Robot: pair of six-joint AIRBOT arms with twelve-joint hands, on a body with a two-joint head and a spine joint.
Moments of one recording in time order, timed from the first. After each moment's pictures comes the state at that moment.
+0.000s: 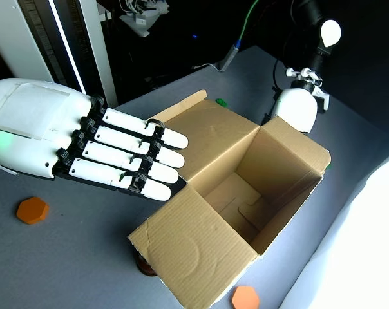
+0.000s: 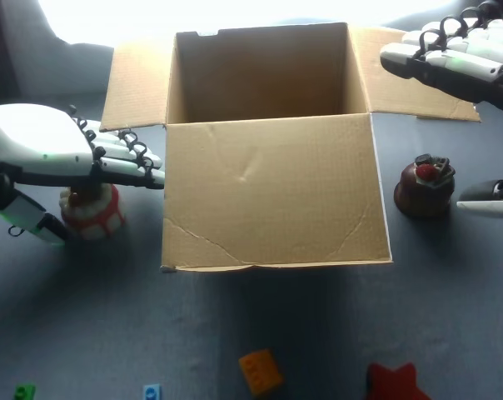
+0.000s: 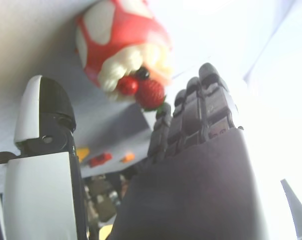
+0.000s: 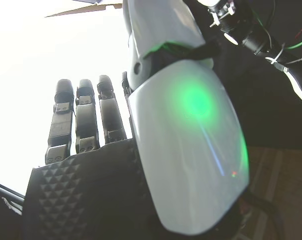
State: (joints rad) left arm 0.48 -1.22 1.89 1.50 -0.87 -0.28; right arm -0.26 -0.63 0.71 0.10 0.49 -1.00
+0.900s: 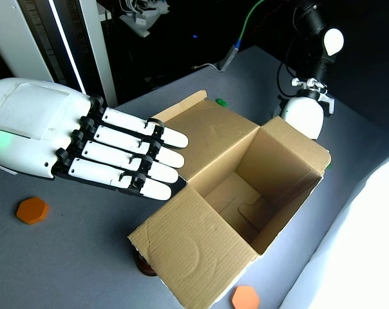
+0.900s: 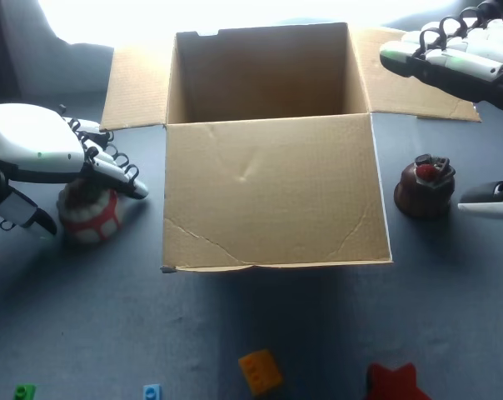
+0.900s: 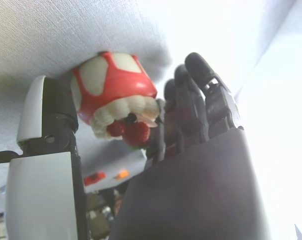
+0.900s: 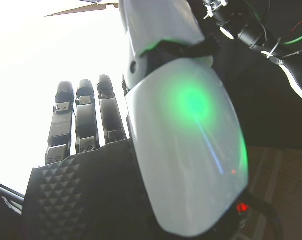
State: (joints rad) left arm 0.51 -1.27 2.00 1.50 -0.88 -0.28; right arm -0.26 -0.63 0.71 0.10 0.49 -1.00
